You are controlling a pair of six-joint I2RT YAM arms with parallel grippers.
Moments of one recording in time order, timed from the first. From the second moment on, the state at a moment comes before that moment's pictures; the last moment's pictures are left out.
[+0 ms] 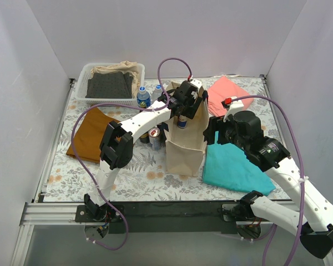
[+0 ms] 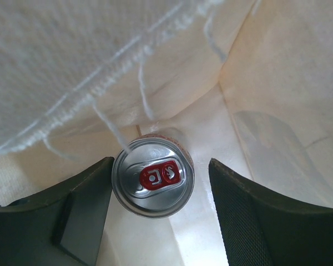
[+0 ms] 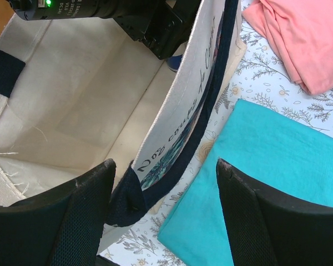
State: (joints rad) left arm -0.77 2.18 1.99 -0.56 -0.26 -0.12; right arm 0.62 0.89 1.02 -0.61 0.09 0.27
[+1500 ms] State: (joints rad) left arm -0.77 2.18 1.99 -0.57 -0.27 -0.12; right arm 0.62 0.90 1.02 -0.61 0.09 0.27
